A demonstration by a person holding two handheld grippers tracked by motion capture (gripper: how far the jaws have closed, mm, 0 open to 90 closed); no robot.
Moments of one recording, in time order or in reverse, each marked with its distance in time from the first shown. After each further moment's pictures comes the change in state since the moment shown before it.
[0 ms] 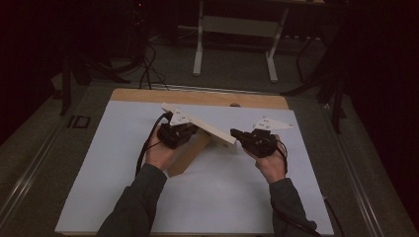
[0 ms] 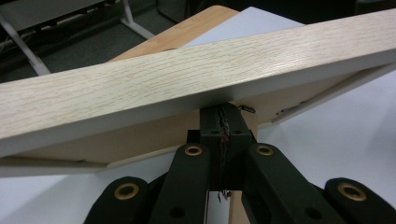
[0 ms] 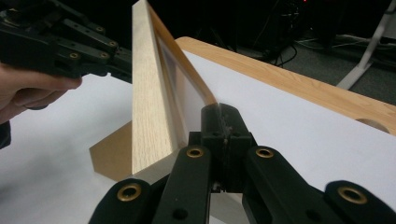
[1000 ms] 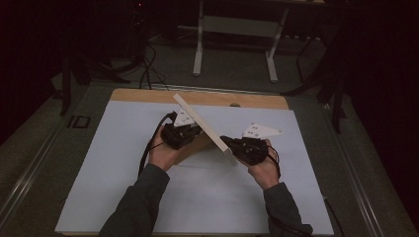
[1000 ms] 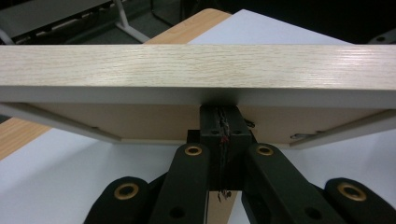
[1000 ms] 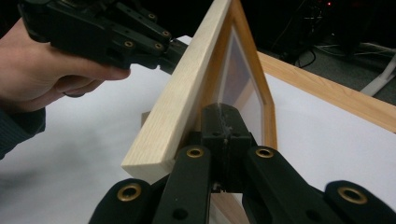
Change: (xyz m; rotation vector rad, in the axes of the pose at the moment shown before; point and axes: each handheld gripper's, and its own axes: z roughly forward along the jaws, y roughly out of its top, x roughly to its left) left arm -0.007 0.005 0.003 -0.005 -0.018 0.025; right arm 0.029 -0.003 0.008 0.015 0.058 -0.068
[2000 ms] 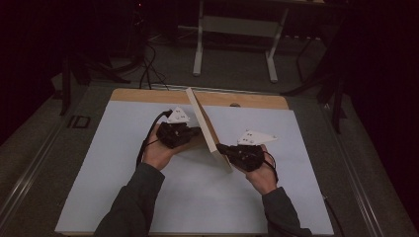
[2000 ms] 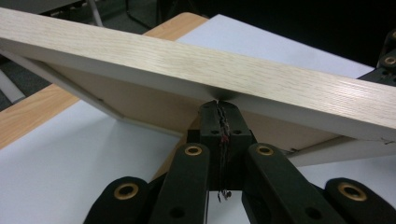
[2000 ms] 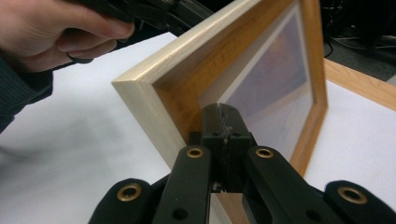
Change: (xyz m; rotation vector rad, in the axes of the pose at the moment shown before) left arm 0.006 0.002 -0.013 -0.002 -0.103 -0.005; right arm 0.011 -0.013 0.006 0.037 0.049 -0.021
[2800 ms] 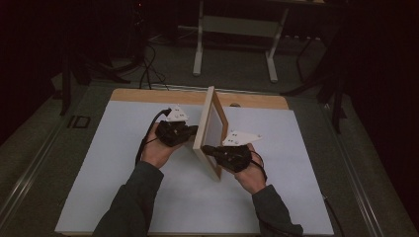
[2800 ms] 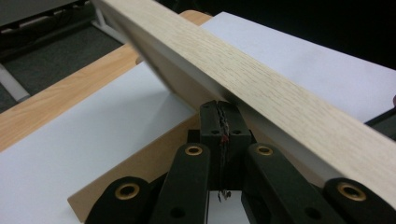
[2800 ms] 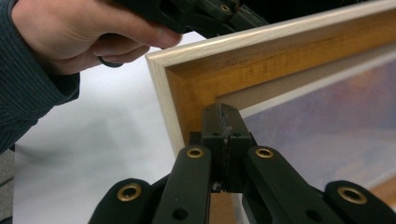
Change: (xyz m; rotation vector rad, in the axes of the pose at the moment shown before) left arm 0.008 -0.001 0.000 -0.008 0.000 -0.013; right arm 0.022 0.013 0.024 0.019 0.052 -0.058
